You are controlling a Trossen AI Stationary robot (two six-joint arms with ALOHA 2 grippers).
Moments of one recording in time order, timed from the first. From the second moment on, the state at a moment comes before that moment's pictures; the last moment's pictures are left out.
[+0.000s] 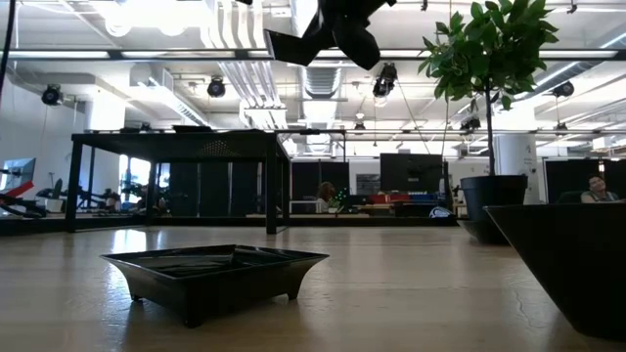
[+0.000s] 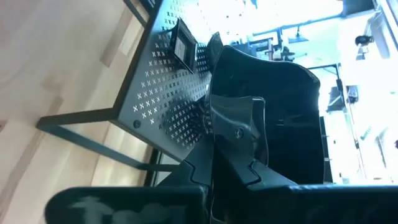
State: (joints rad) left arm -0.27 1.26 1.24 -0.45 -1.11 -0.42; right arm 0.04 1.67 1.40 -0.20 0.61 -0.99
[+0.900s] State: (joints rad) left arm -0.14 1.29 1.22 -0.42 -1.03 -0.49; right arm 0.08 1.67 1.39 -0.19 0.66 -0.99
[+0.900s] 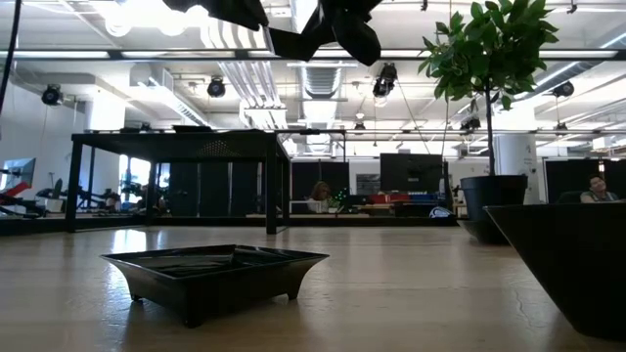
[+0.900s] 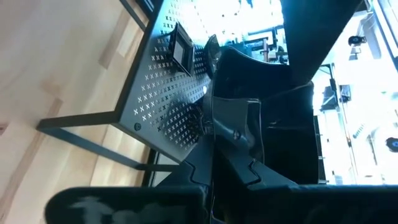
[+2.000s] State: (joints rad) left arm -0.10 1.29 1.22 -0.33 -0.98 -0.50; right arm 0.09 1.67 1.39 -0.16 0.66 -1.01
